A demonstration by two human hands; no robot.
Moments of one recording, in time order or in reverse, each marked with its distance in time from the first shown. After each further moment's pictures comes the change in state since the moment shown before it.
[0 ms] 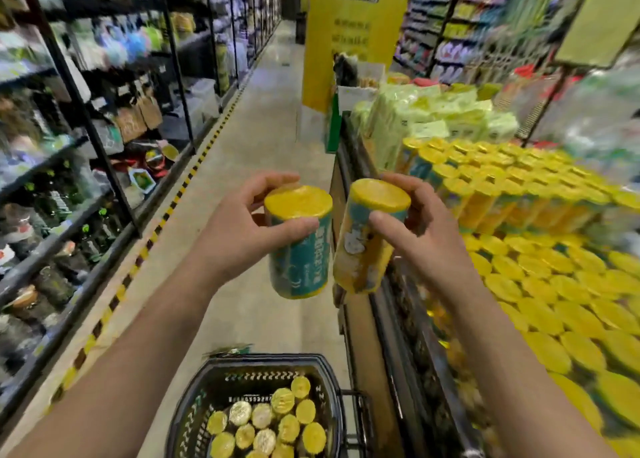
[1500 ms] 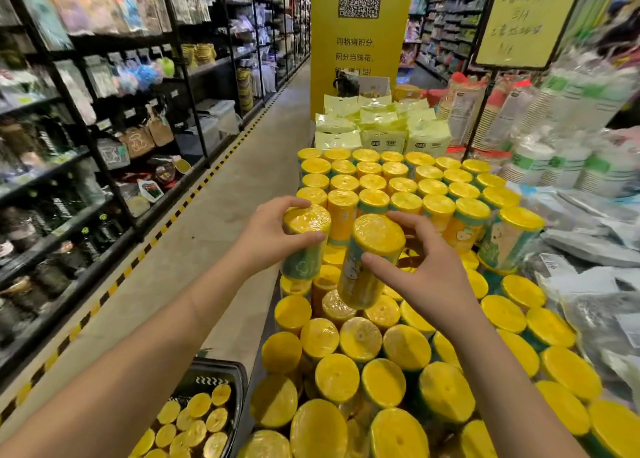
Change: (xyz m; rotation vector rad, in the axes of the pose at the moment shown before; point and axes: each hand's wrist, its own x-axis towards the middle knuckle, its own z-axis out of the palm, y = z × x) left_hand 0.108 0.051 0.374 0.402 0.054 -0.103; right_hand -0.011 0.167 -0.355 -0.089 -0.048 0.022
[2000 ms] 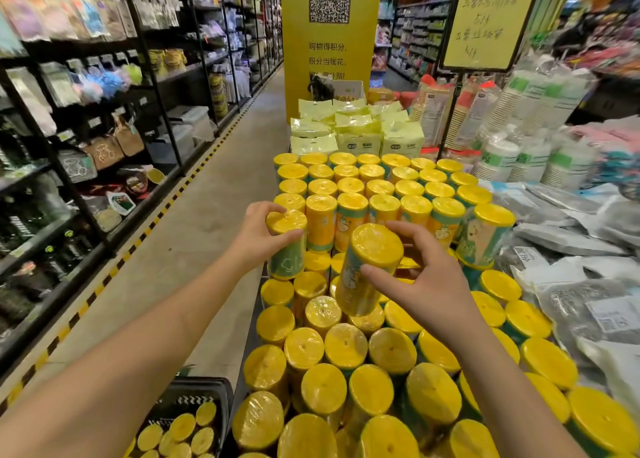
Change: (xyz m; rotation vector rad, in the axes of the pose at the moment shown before) left_hand 0.060 -0.055 0.036 0.051 0.028 -0.015; right_hand -0.008 0.012 -0.016 -0.021 0.034 0.046
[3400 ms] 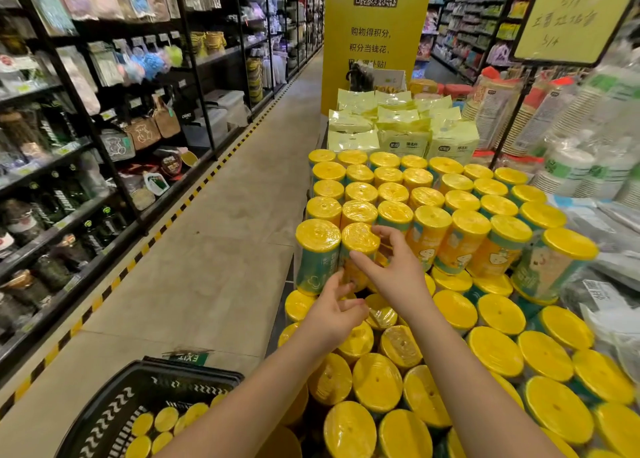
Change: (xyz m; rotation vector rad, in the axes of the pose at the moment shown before) left_hand -0.076 0.017 0.089 -0.609 -0.248 -0.360; right_hand 0.109 0.079 0.113 0.026 -0.060 0.107
